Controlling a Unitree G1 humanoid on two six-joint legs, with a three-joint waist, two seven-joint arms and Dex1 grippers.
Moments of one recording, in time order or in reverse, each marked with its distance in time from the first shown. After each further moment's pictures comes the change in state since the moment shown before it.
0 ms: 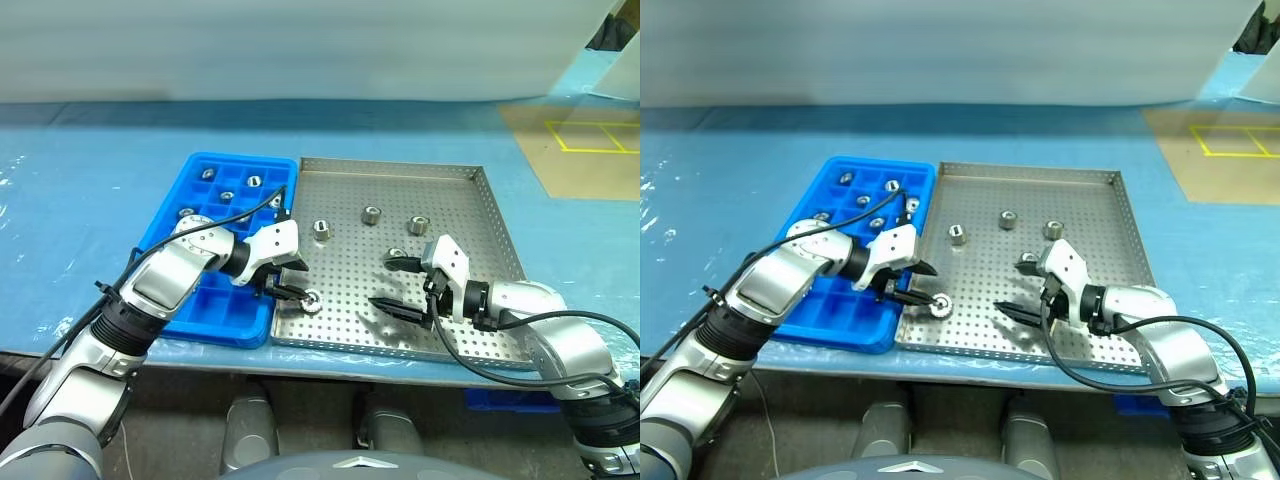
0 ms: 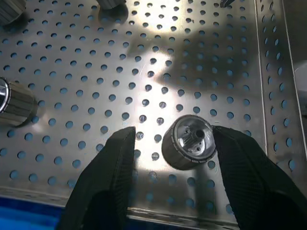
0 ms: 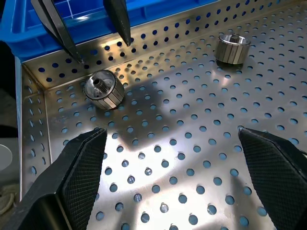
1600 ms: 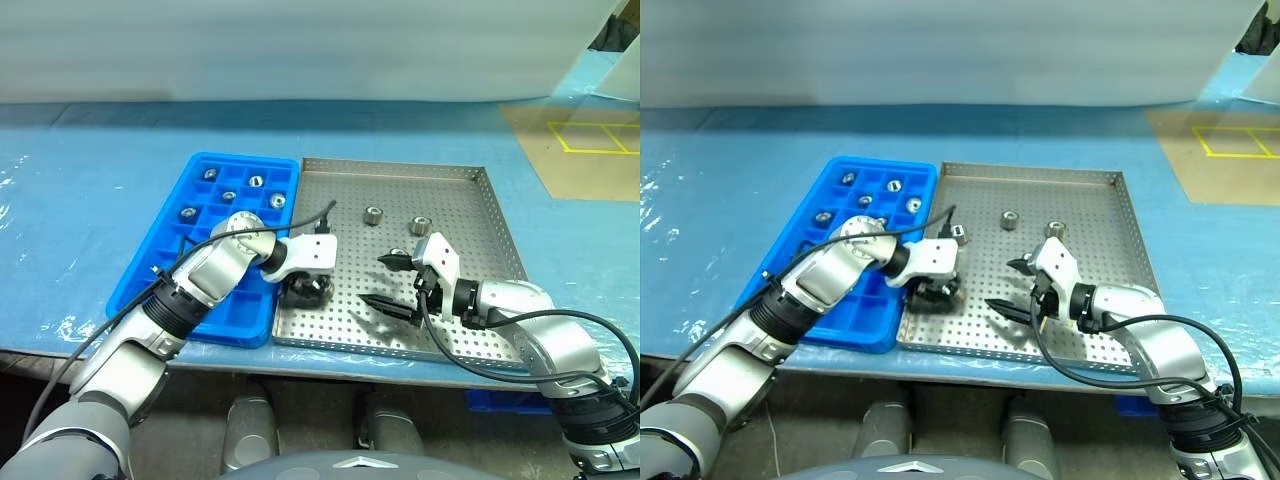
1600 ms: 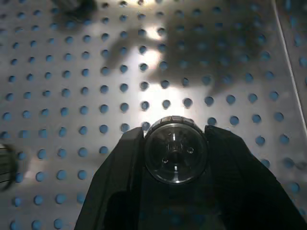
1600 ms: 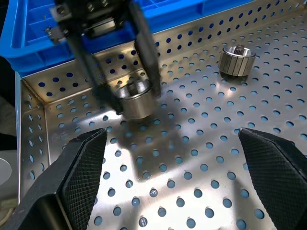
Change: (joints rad) left arm -0.133 -0.188 -0.091 0.179 0.210 -0.108 0.052; right arm -0.005 0.036 0.021 -0.024 0.006 0.022 -0.050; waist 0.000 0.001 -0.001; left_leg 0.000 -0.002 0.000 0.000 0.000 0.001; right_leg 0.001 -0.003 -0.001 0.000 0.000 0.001
